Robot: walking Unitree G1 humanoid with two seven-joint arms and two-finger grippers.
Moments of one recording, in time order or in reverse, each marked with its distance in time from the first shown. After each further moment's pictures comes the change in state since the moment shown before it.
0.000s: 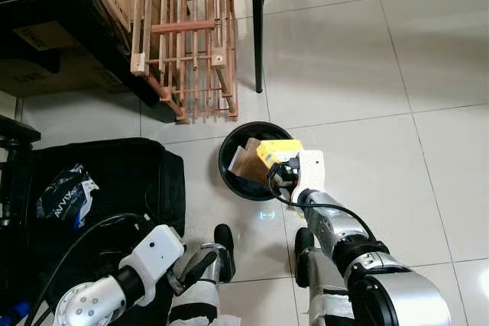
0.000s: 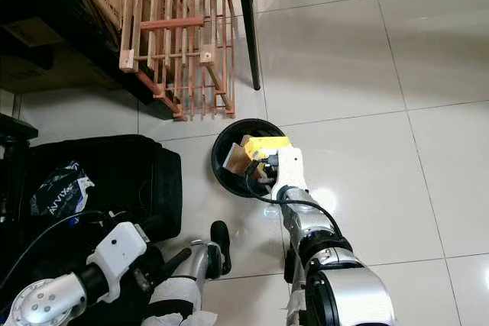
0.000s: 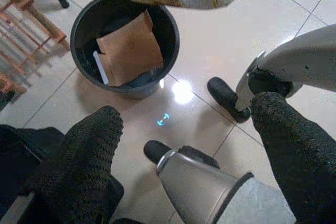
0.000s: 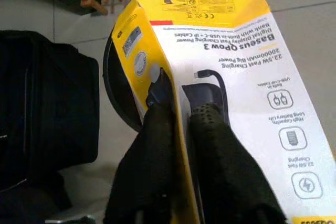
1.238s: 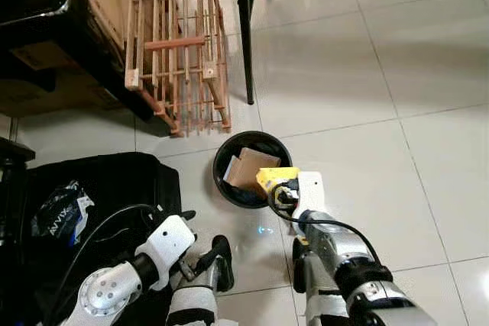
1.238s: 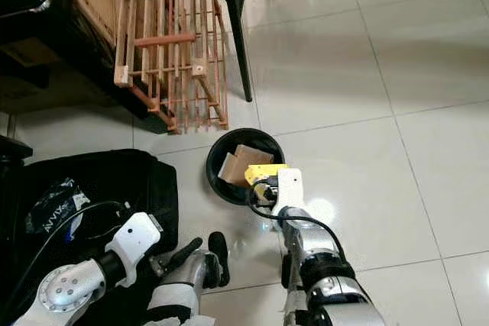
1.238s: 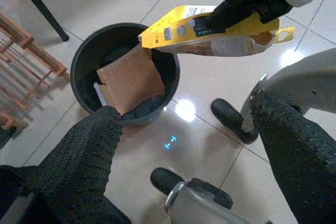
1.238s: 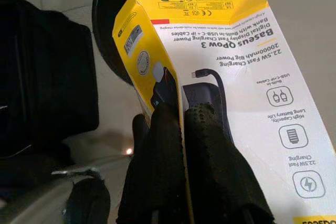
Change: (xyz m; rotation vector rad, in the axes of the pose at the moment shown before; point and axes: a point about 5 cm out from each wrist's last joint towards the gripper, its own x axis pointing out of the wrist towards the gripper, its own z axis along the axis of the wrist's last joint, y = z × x) left arm 0.026 0.004 -0.002 0.011 -0.057 -0.017; right arm -0.013 0.002 -0.040 0.050 0.195 0.000
